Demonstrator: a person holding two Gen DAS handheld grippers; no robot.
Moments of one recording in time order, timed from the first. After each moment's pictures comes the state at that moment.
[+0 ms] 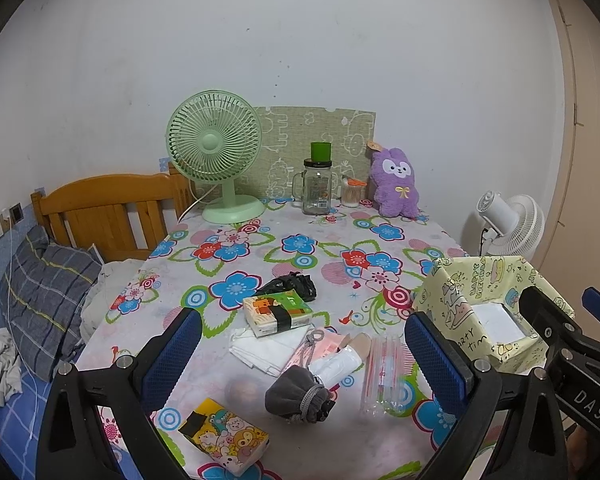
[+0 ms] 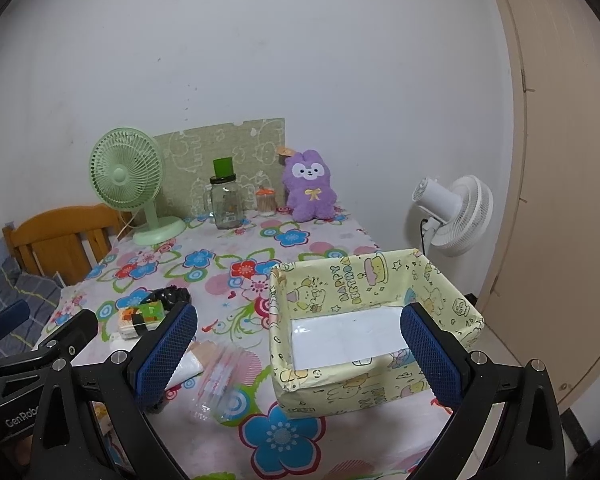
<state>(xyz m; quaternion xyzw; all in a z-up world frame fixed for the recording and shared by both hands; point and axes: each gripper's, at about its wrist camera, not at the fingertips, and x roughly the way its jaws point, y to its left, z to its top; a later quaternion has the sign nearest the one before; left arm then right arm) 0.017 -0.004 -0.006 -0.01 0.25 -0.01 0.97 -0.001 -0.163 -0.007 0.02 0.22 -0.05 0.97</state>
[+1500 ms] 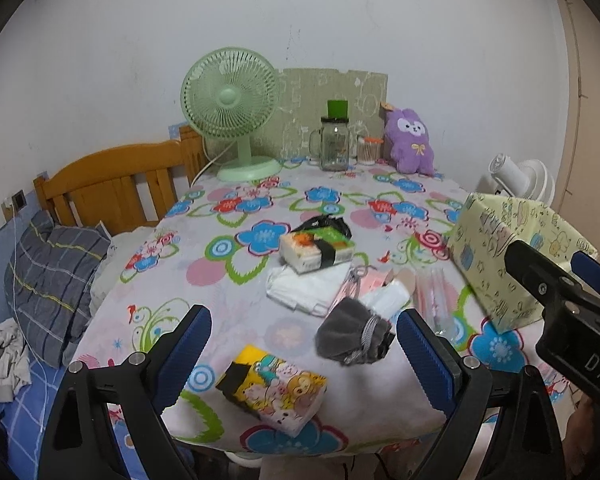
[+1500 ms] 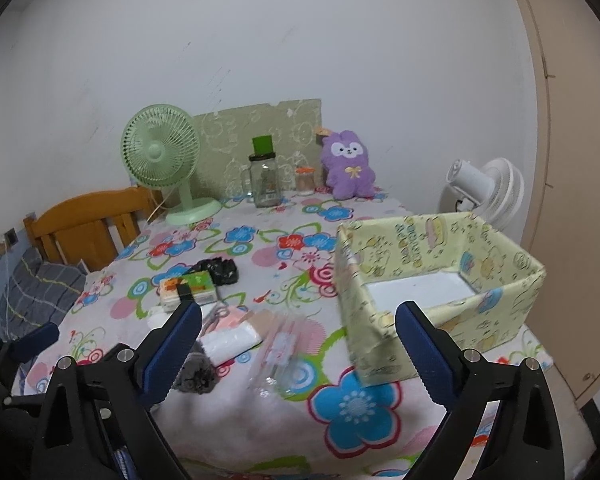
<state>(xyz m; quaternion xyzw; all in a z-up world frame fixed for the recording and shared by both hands) 0.005 0.036 -0.061 0.01 0.30 0.00 0.95 -0.004 -0.107 -0.047 0.04 0.24 0.00 0.97</state>
